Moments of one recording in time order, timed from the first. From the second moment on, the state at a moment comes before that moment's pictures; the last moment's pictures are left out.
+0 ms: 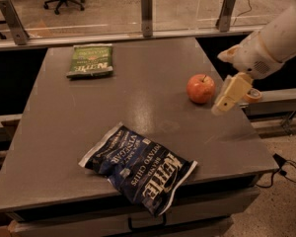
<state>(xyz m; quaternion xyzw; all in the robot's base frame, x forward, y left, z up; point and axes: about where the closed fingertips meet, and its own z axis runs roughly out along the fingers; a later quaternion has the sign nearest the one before) 0.566 -0.189 0.900 -0.59 0.75 0.09 0.28</state>
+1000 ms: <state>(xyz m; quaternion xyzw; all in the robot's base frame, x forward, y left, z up) 0.633 -0.186 0.839 -0.51 0.78 0.18 0.30</state>
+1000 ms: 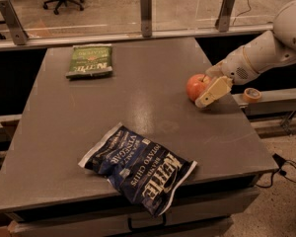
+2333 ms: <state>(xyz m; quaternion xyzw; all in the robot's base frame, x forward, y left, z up) 0.622 -0.177 0.870 -0.50 0.77 0.25 0.32</state>
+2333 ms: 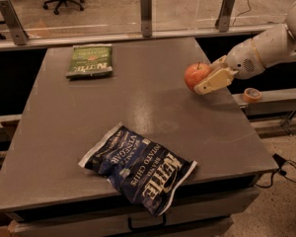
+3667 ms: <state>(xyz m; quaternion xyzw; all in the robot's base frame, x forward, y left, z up) 0.660 -0.044 0.924 -0.54 0.67 0.30 0.41</state>
